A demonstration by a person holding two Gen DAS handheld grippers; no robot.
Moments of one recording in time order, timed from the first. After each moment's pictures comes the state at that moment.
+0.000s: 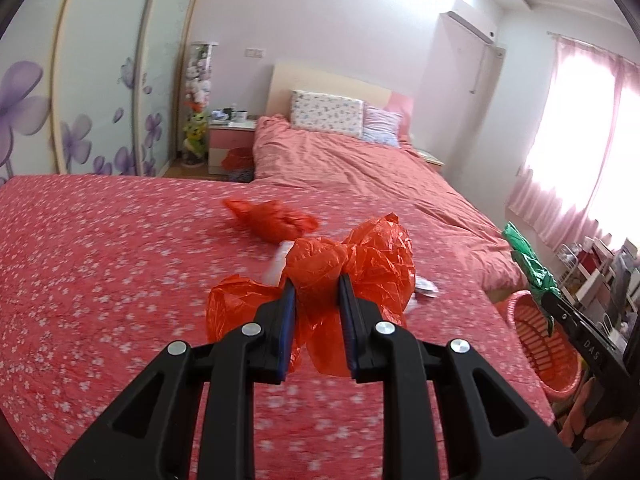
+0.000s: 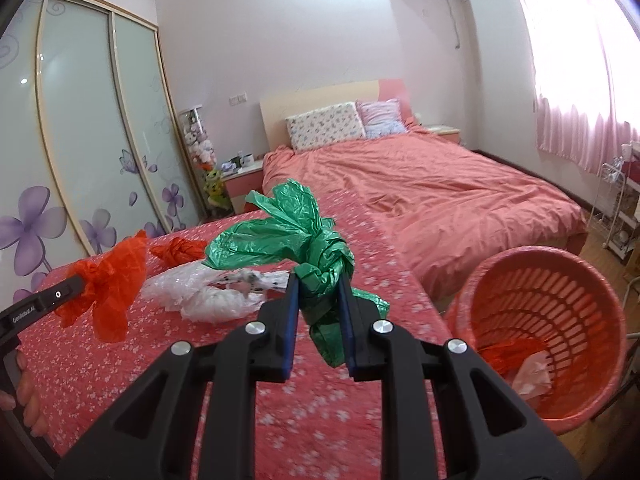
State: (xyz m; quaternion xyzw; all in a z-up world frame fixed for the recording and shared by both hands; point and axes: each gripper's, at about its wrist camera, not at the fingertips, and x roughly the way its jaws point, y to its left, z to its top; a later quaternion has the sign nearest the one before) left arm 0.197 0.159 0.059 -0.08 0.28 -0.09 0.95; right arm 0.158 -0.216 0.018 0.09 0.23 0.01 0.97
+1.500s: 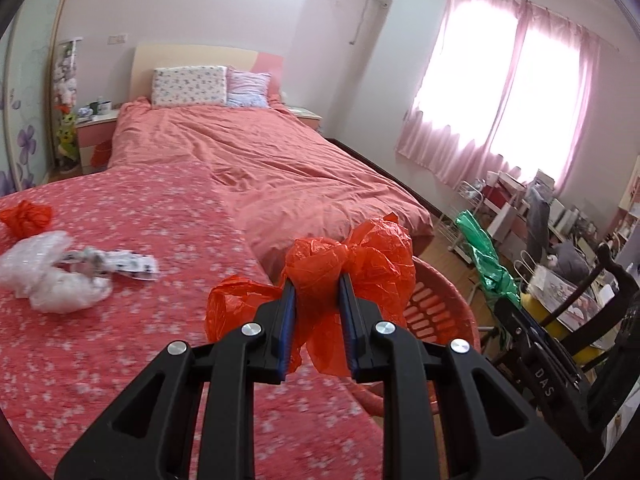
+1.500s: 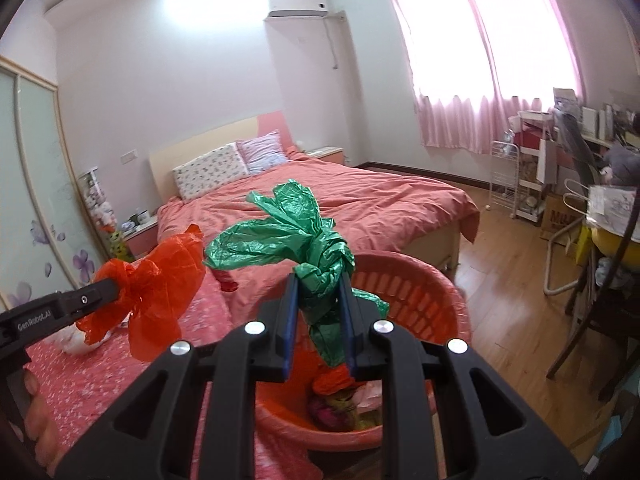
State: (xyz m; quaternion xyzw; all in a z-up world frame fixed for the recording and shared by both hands) left arm 0.197 -0.099 0.041 -0.04 0.31 -0.29 0.90; right arm 0.080 -0.408 -0.003 0.16 0.19 -0.18 0.95
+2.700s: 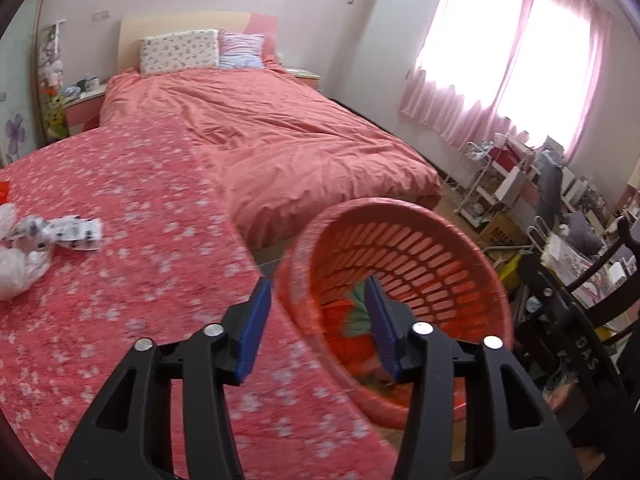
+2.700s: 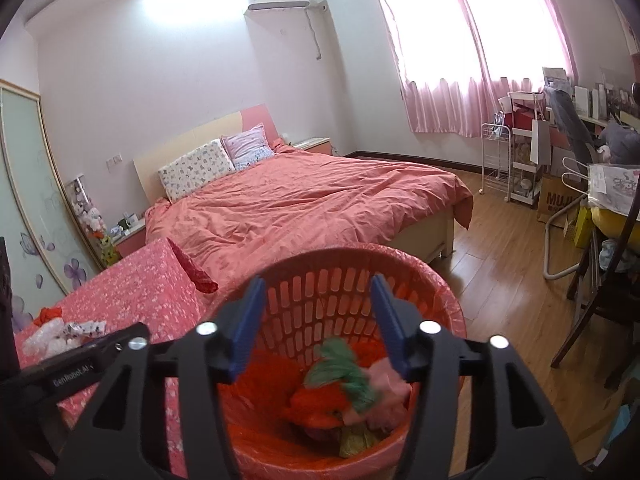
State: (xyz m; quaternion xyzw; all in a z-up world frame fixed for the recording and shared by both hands) left arm 0.214 -0.144 -0.007 0.00 0.37 -0.28 0.88; right arm 0.108 -0.443 -0.038 0.17 0.20 -0.19 0.95
